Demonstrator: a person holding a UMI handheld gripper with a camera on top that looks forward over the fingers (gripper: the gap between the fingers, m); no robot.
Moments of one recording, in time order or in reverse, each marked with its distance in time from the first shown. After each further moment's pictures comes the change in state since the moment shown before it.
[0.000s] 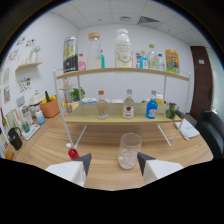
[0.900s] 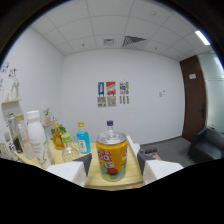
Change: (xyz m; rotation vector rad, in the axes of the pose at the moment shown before) arm 0.220 -0.280 0.063 0.292 0.088 0.040
